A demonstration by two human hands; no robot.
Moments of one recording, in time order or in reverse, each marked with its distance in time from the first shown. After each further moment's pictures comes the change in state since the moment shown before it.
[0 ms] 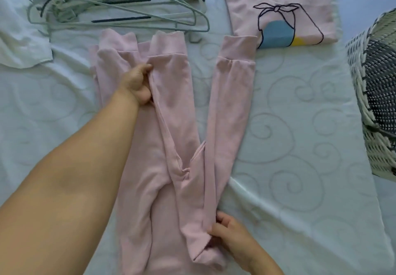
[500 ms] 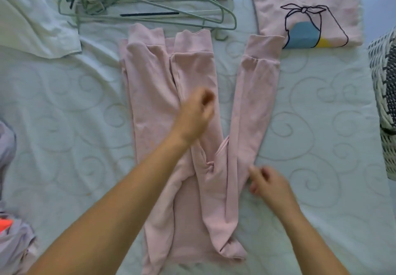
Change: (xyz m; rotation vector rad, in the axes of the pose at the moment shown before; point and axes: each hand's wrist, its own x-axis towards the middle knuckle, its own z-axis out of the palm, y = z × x) left_hand -0.095 -0.063 0.010 1.029 -0.094 0.656; right_hand 0.001 -0.073 0.002 -0.793 0.648 -0.239
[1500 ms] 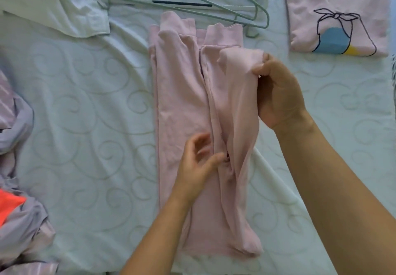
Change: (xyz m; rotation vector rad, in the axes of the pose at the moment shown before) left_hand -0.127 -0.028 -0.008 -0.777 0.051 -0.393; right_hand 0.035 -0.183 0.006 0.933 -0.371 -0.463
